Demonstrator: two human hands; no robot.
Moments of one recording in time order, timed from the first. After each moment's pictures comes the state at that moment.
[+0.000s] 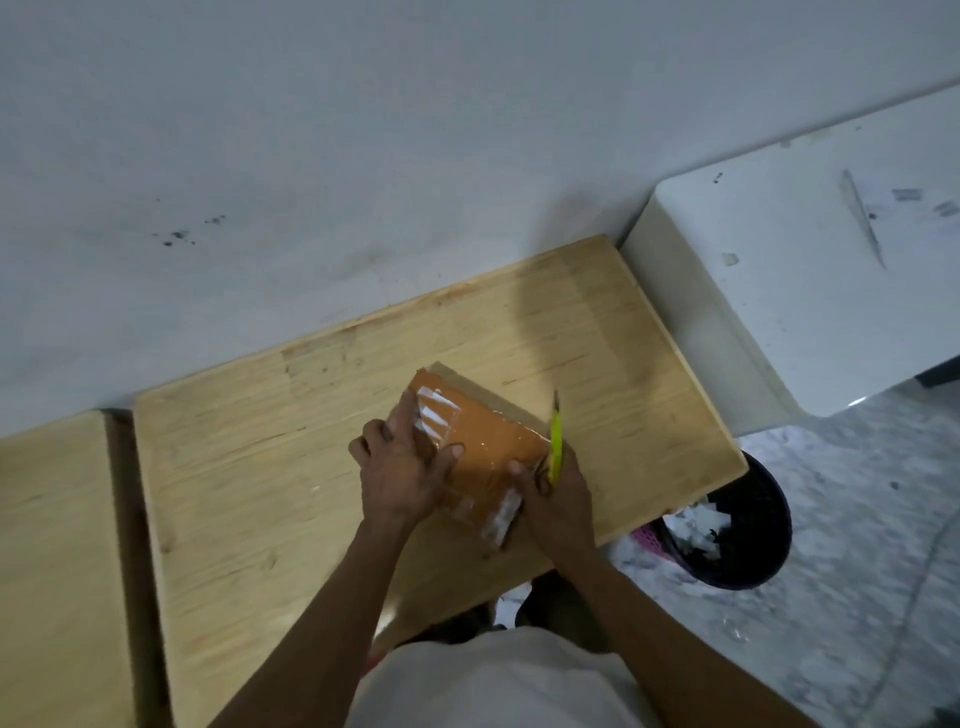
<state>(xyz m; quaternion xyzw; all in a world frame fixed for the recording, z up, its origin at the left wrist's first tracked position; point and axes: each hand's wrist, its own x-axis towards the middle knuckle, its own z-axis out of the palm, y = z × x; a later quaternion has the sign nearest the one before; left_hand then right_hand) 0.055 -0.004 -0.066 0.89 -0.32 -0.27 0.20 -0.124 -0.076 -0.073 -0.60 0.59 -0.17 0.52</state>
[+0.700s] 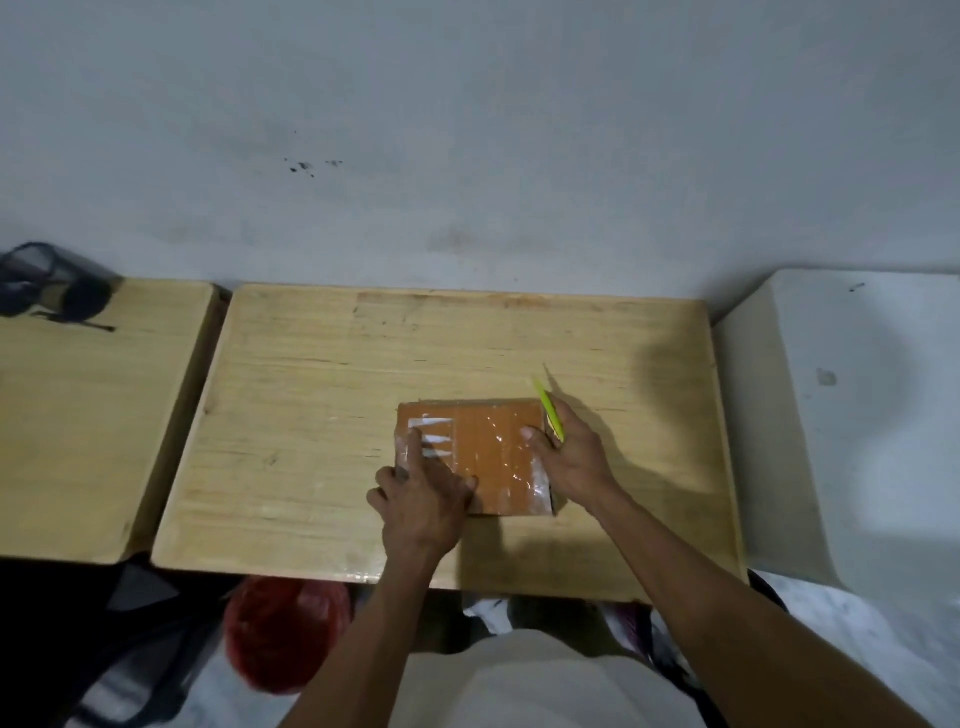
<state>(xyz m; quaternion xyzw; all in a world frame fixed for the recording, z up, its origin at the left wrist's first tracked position) -0.054 -0.023 -0.048 0.93 0.02 -0.28 0.22 -0.107 -0.208 -0.074 -0.77 0.36 0.04 0.53</state>
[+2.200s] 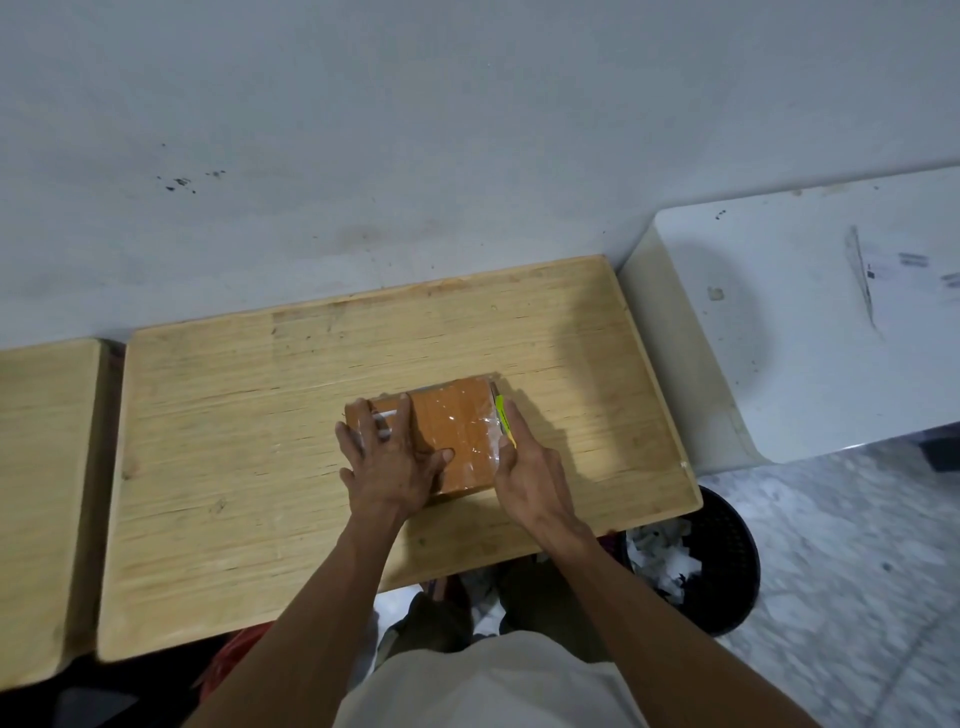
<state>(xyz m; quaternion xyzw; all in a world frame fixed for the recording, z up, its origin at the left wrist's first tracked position) -0.017 -0.024 -0.054 0.92 -0.21 -0.30 0.13 -0.151 -0.132 -0.031 -0.78 0.46 0.01 0.42</state>
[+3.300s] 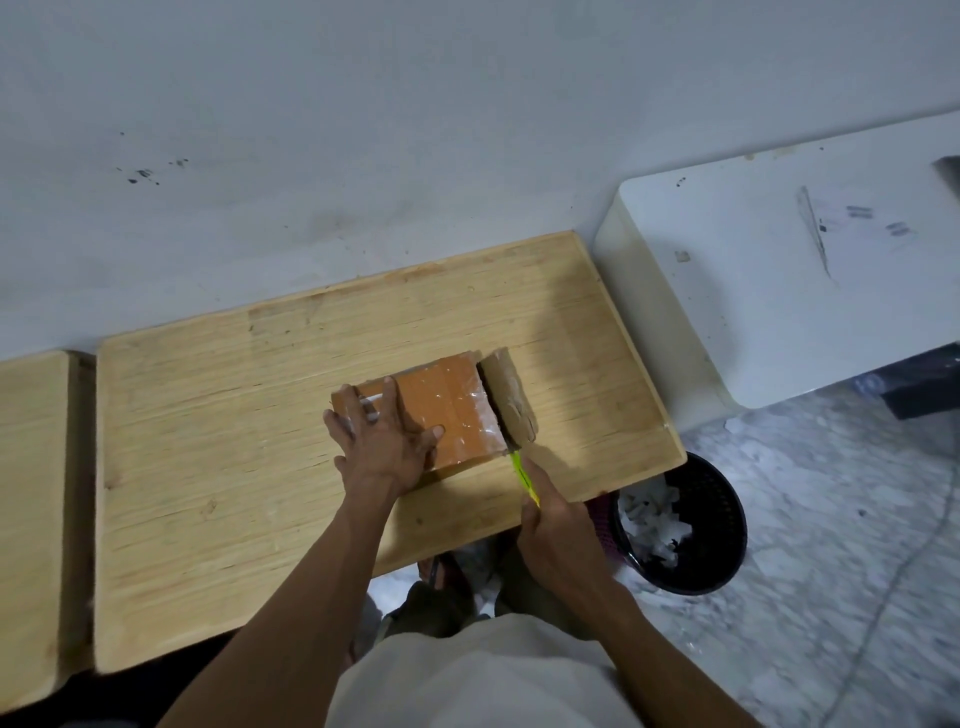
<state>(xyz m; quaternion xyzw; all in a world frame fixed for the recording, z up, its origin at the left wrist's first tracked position) -0.015 -0.022 -0.056 0.91 -0.22 -0.31 0.14 -0.235 -0.074 -0.041 -0.77 0.48 0.01 0.41</state>
